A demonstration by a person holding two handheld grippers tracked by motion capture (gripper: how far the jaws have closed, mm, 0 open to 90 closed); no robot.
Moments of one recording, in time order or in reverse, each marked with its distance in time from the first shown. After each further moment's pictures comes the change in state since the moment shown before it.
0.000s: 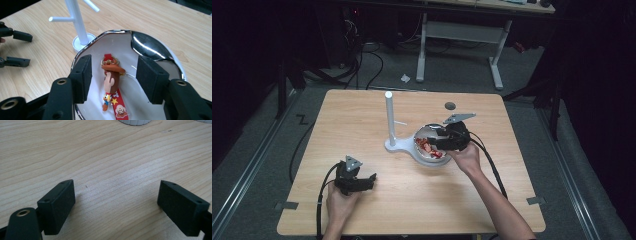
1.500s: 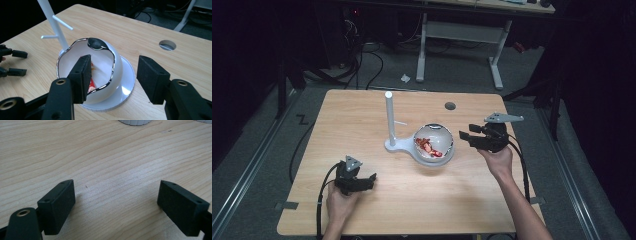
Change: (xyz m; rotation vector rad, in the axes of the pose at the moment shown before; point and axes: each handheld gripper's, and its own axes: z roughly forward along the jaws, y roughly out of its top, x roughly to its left) left arm 0.000 0.000 0.000 -0.001 0.000 -0.001; right arm -0.034 -0.026 -0.092 -0.156 -0.102 0.098
